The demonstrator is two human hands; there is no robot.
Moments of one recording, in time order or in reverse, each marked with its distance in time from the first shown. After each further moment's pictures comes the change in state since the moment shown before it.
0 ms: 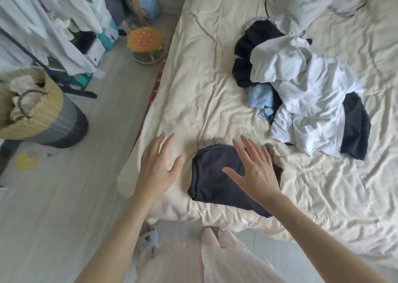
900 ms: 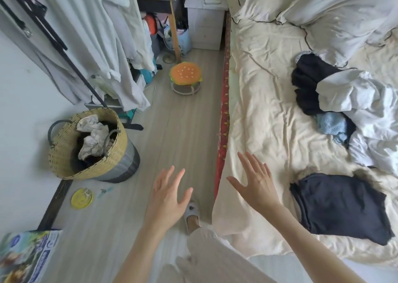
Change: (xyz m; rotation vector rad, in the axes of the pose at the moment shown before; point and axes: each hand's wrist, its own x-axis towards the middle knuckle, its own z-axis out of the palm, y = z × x) left_hand 0.022 -0.330 -0.254 0.046 -0.215 -0.056; right_hand 0.133 -0.390 0.104 0.104 0.006 0.142
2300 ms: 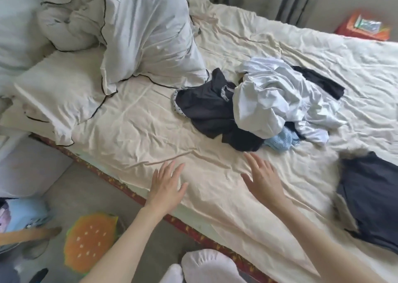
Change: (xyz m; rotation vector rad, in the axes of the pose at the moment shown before) left_hand 0.780 0.306 0.009 0.553 -0.665 1.033; right_hand 0.479 0.184 -0.138 0.066 0.391 1.101
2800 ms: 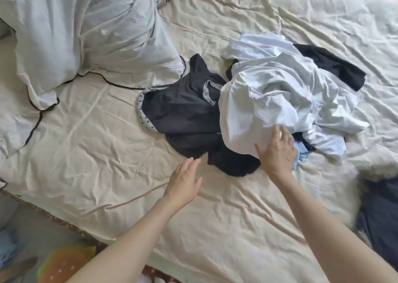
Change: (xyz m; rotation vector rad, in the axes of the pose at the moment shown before) left_hand 0.250 0.061 0.047 -0.170 -0.200 0.080; right_hand 0.243 0.115 0.038 0.078 0.122 0.526
